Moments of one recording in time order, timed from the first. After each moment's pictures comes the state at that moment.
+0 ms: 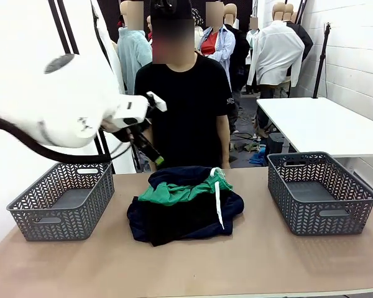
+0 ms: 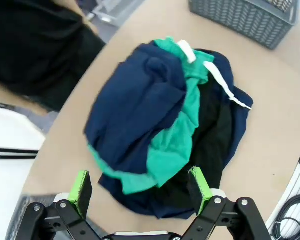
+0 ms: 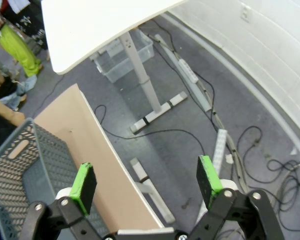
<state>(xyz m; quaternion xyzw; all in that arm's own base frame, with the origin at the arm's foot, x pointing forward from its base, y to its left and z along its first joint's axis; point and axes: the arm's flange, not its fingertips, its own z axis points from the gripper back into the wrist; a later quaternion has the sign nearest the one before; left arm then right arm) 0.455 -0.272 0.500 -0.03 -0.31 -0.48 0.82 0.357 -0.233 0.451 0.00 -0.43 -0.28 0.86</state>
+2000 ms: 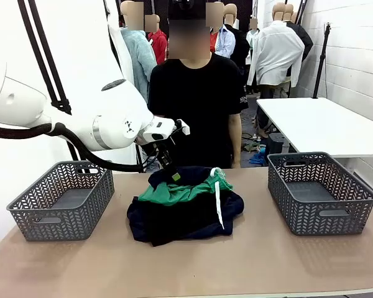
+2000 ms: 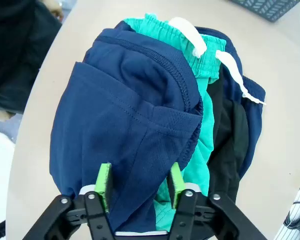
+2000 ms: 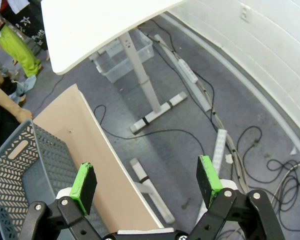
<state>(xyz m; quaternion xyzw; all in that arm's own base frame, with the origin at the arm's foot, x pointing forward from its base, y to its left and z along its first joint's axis) 0.543 -0.312 0.424 -0.07 -0.22 -0.55 0.81 0.357 -0.234 0.451 0.00 -0.43 -0.28 0.86</state>
